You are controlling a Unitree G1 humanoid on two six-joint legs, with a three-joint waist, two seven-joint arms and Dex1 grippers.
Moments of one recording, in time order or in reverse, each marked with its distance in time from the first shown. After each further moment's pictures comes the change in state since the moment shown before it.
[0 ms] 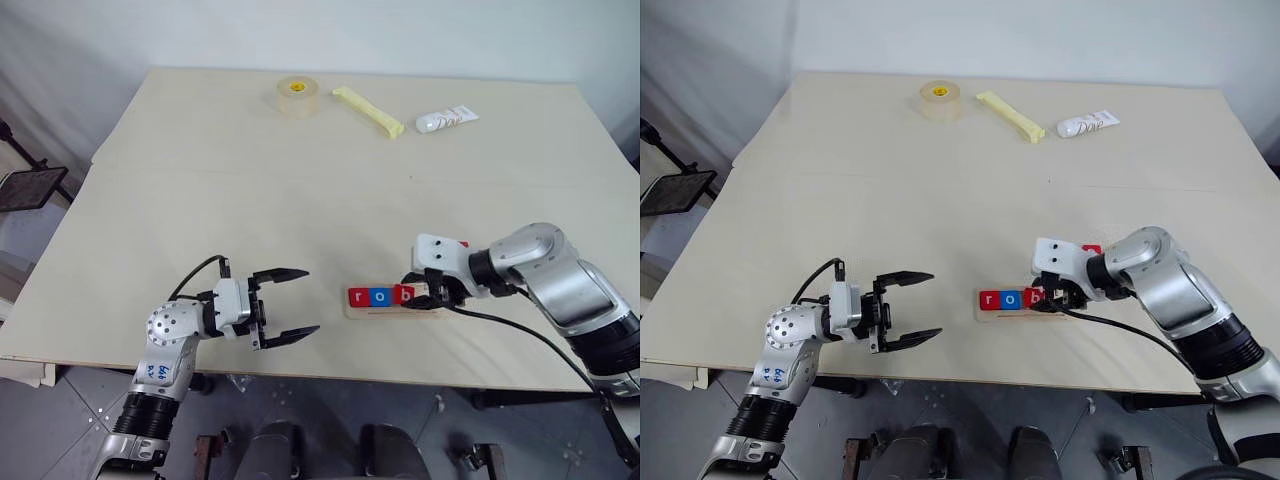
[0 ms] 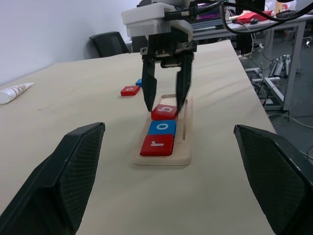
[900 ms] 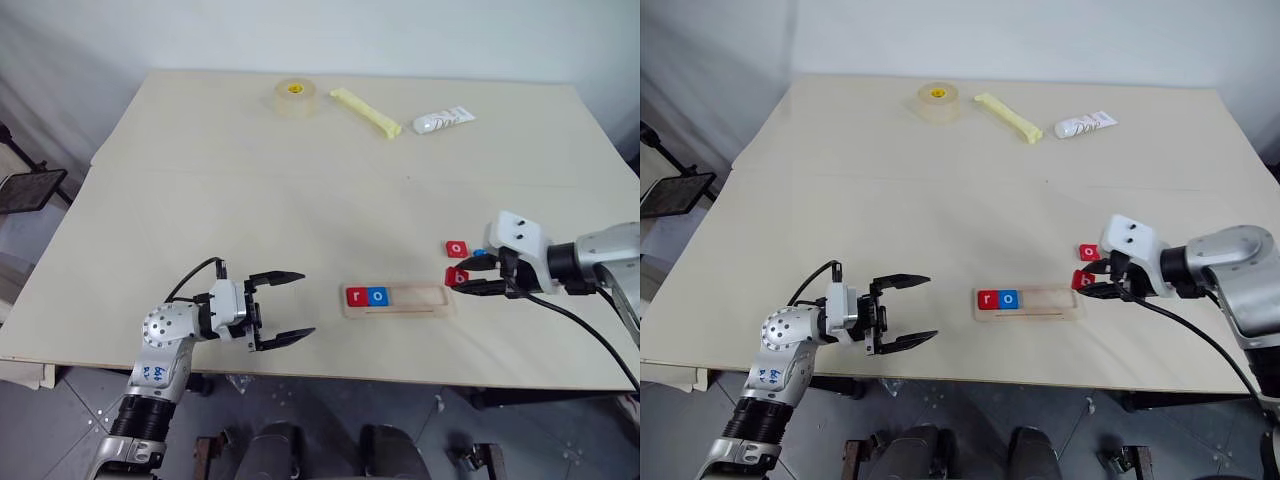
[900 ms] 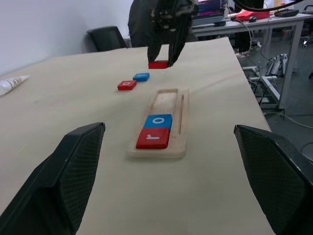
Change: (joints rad) left arm -0.004 0.006 0.019 0.018 -0.002 0.017 -0.031; right arm 0.135 -0.155 -0.271 0.007 0.135 -0.001 0.006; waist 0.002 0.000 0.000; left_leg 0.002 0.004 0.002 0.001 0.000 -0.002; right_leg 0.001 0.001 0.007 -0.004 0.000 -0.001
